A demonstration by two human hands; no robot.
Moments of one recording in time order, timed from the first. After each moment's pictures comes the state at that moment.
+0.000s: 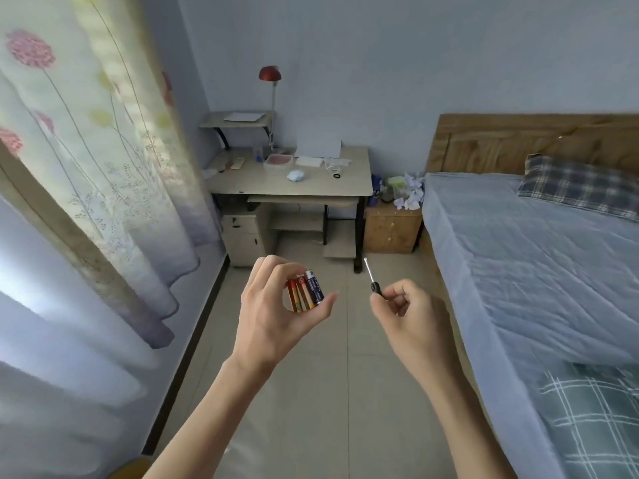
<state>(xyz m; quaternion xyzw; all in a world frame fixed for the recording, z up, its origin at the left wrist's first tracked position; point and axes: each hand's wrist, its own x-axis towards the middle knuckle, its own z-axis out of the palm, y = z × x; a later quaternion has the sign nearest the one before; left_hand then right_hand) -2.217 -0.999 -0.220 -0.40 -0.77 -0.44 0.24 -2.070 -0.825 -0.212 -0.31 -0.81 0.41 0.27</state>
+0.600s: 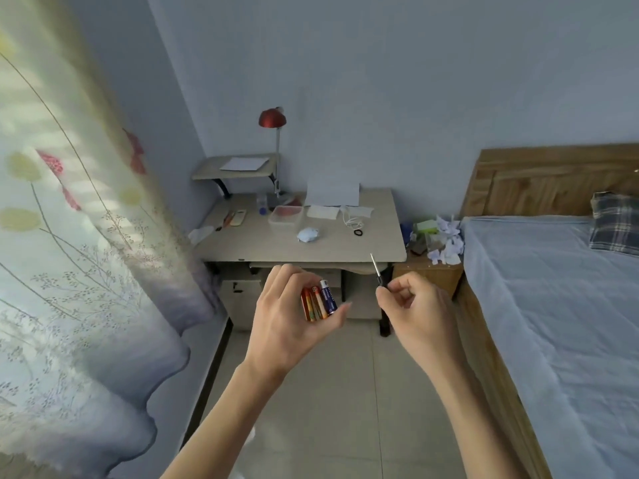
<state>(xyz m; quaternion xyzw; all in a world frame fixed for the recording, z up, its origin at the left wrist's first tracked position) -2.574 -0.810 -0.216 -0.43 -0.76 -0.42 0.25 -2.444 -0.629 -0.211 -0.29 -0.82 0.39 0.29</state>
